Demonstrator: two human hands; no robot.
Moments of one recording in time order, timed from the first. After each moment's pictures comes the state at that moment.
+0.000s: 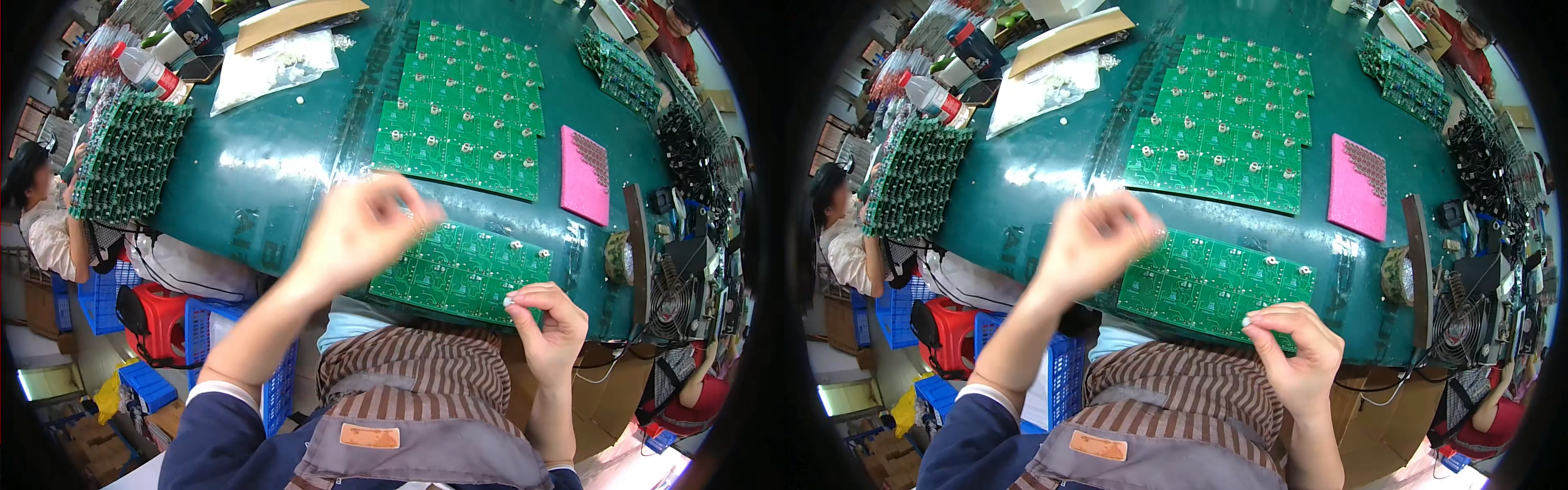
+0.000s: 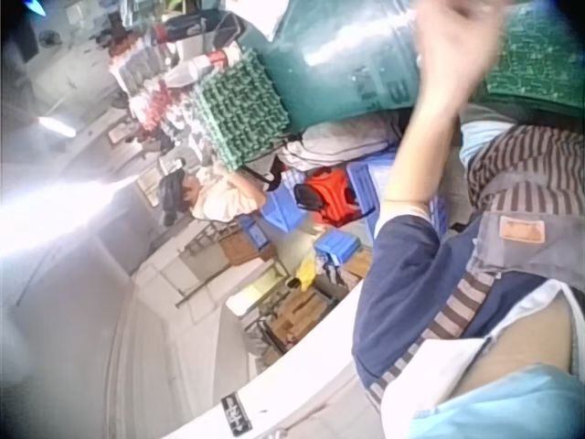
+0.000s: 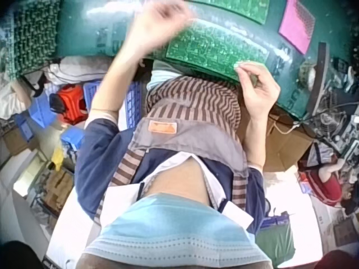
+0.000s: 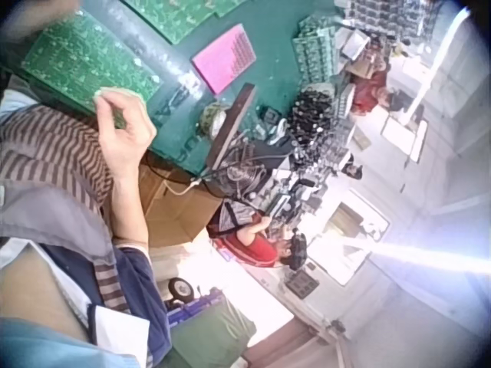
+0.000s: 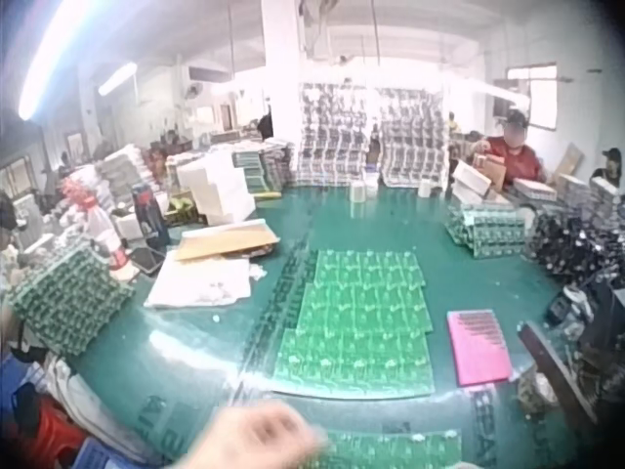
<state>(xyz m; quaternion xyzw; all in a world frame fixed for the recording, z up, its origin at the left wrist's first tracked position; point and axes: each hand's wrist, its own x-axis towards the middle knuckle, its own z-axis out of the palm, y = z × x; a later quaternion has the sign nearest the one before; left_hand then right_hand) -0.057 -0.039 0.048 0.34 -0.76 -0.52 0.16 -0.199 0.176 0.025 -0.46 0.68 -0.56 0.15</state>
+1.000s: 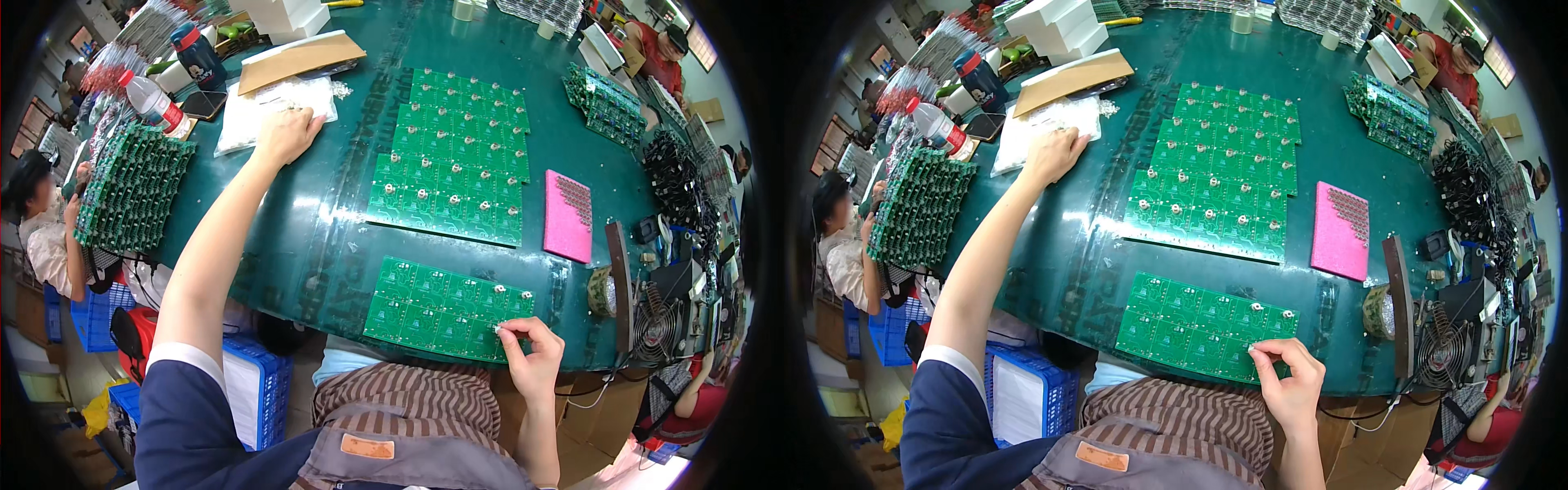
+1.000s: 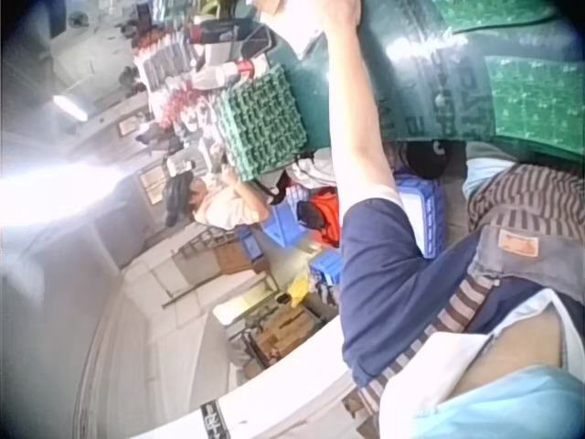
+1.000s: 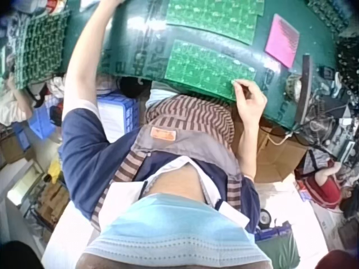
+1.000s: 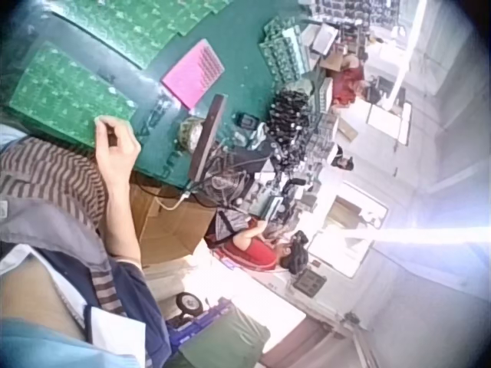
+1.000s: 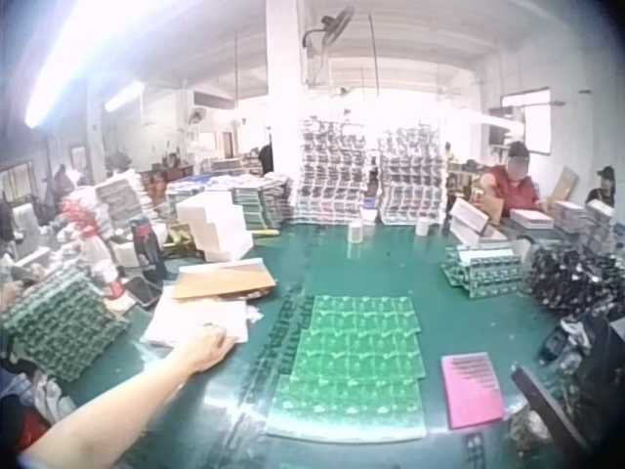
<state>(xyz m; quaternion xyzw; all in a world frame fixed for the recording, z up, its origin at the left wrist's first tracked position) -0.067 -0.285 -0.018 0.28 -0.93 0.13 0.22 -0.210 0.186 0.009 -0.39 0.76 -0.50 0.14</state>
